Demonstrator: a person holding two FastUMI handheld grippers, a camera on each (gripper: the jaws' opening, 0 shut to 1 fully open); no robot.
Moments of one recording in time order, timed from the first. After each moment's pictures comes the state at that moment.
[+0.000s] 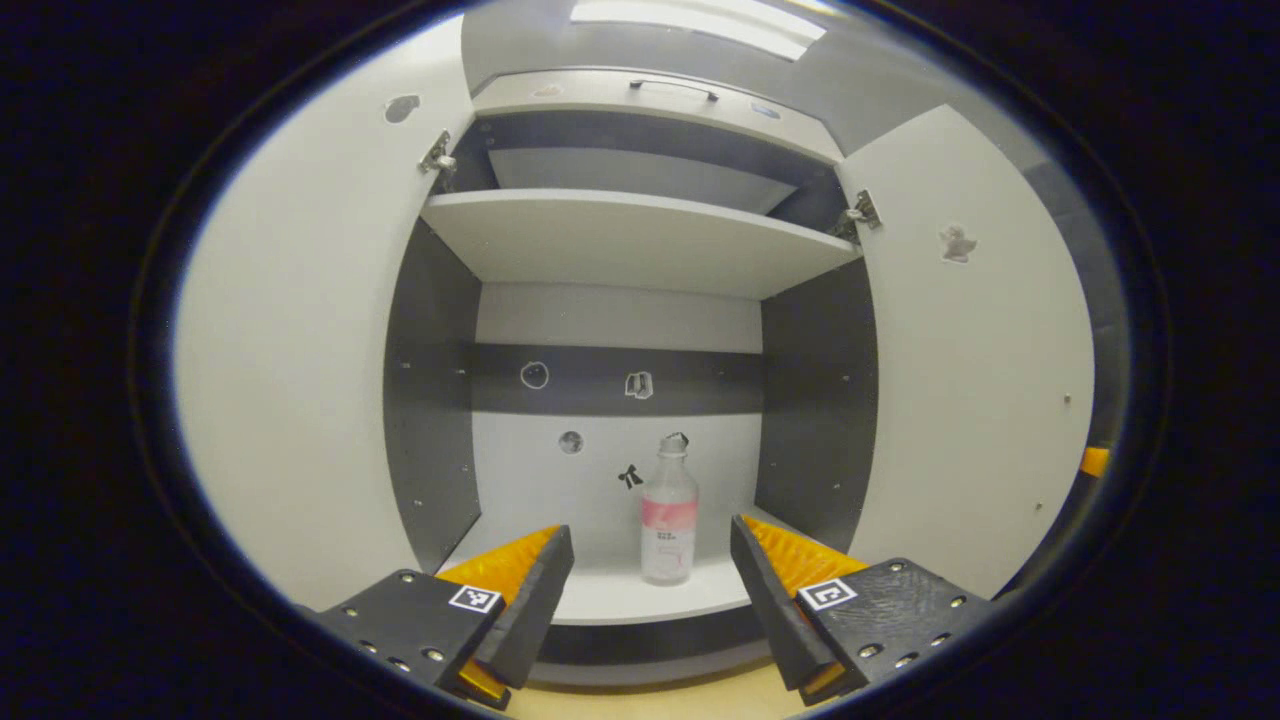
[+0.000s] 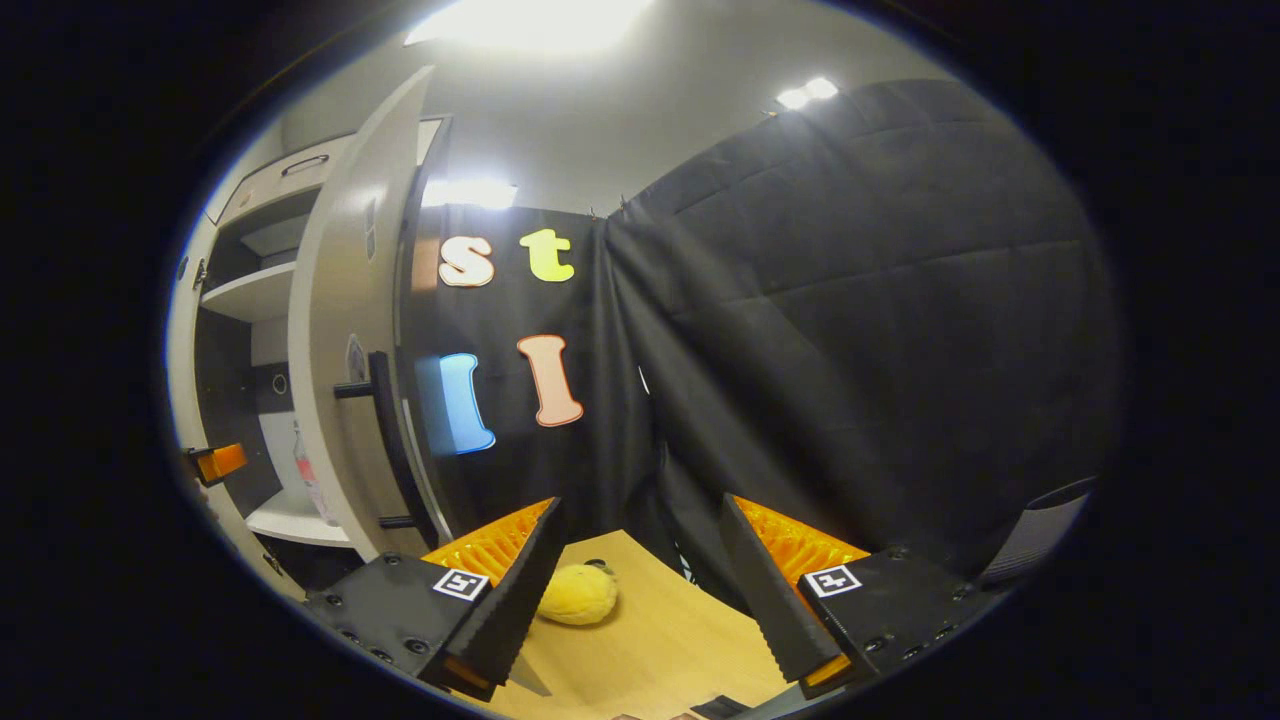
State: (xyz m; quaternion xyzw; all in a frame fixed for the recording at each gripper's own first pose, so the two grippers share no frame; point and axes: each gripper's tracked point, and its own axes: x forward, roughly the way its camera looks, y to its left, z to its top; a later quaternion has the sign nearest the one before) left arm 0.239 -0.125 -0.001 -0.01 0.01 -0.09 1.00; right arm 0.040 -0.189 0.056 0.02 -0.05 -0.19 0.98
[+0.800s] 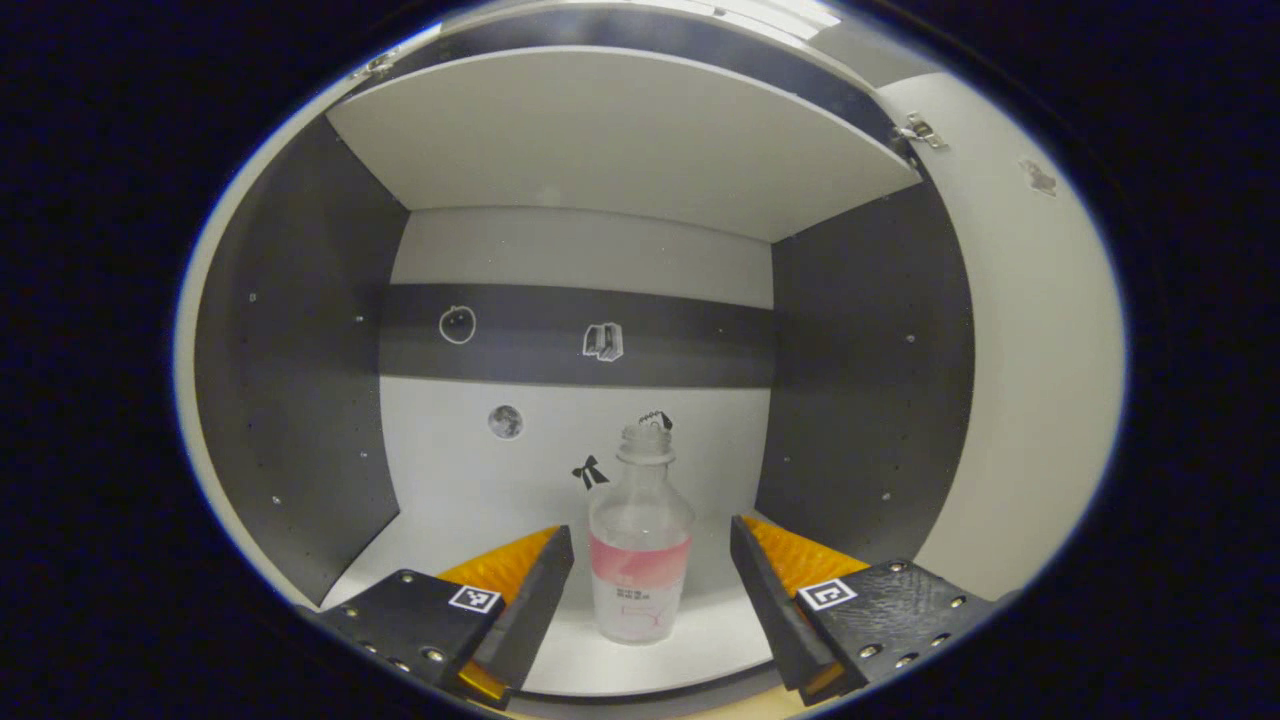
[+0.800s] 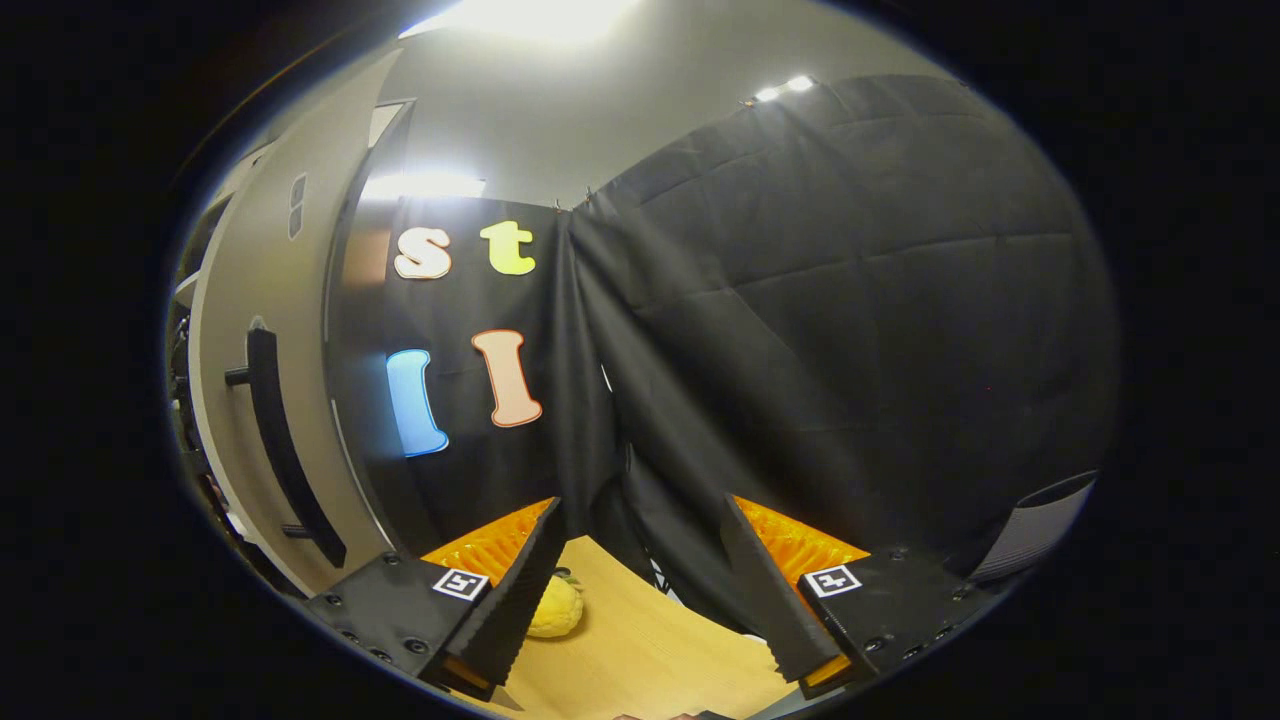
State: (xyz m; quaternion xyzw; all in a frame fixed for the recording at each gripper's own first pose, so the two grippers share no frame) left arm 0.365 -0.168 -0.047 -0.01 0.05 -0.12 0.99; right arm 0.072 -0.229 0.048 0.02 -0.04 -0.24 0.97
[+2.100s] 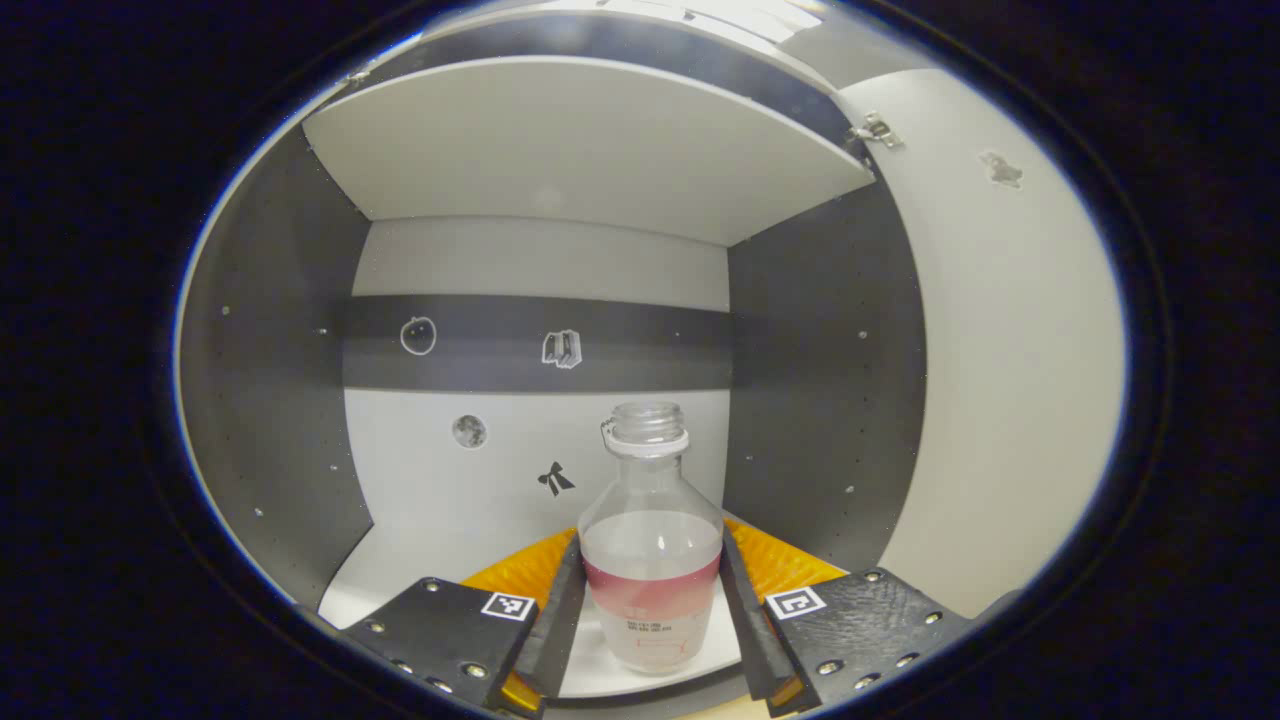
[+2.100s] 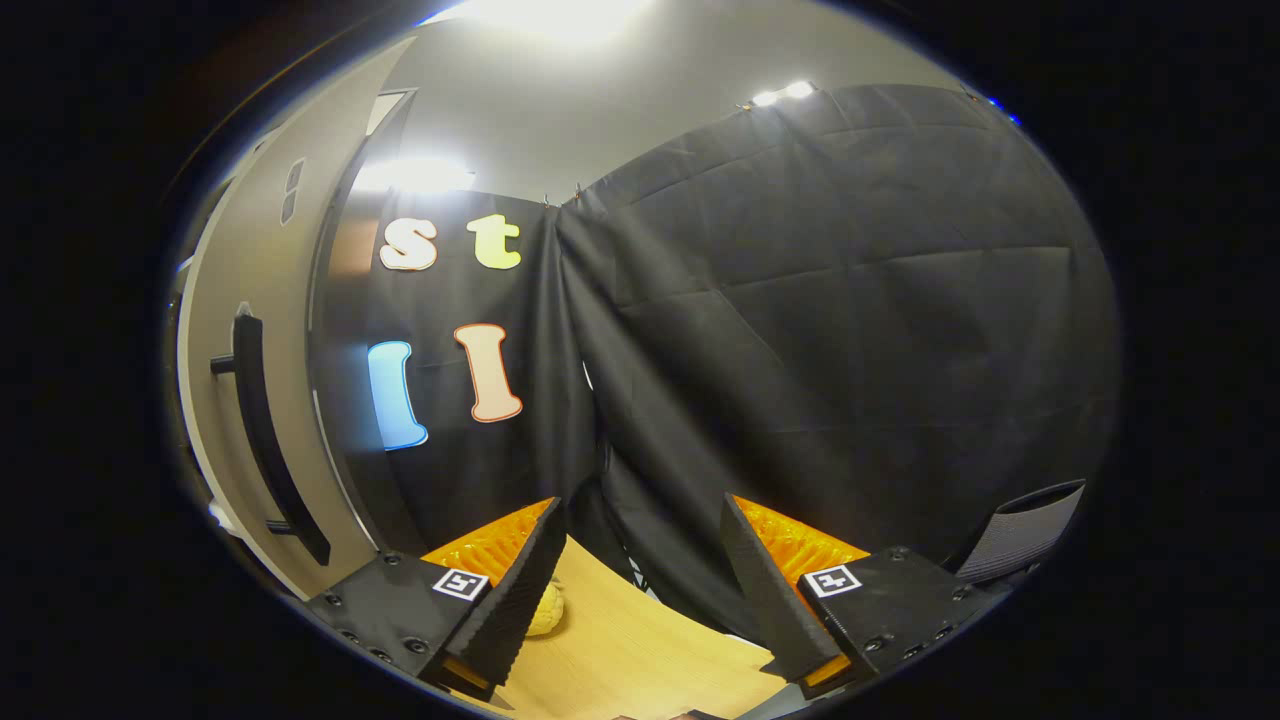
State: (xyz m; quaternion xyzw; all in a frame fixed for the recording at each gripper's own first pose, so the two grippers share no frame) left arm 0.326 -0.180 -0.030 0.00 0.03 -0.18 0.98; right arm 0.067 -0.233 0.051 0.01 -0.04 -0.27 0.96
